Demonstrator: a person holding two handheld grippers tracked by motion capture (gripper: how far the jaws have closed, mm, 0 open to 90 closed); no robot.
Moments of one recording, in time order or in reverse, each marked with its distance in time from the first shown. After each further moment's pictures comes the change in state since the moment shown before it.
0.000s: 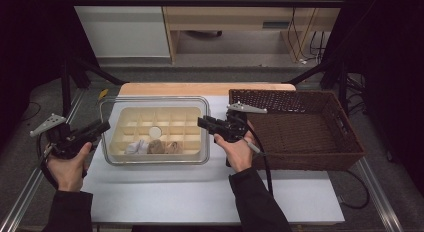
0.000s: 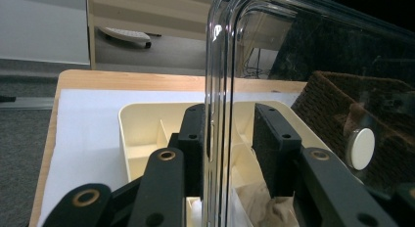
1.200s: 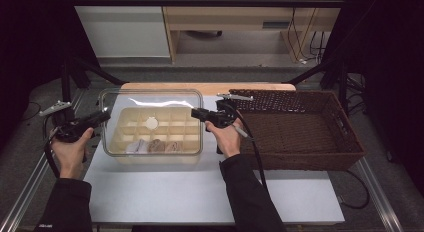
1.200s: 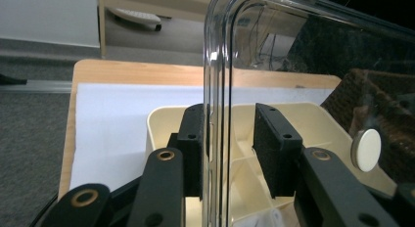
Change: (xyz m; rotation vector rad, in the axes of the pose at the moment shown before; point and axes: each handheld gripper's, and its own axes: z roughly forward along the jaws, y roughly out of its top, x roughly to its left) left arm 0.034 0.011 0.033 0.077 0.035 -0.029; right arm -0.021 0.012 0.048 0.050 -0.041 0.079
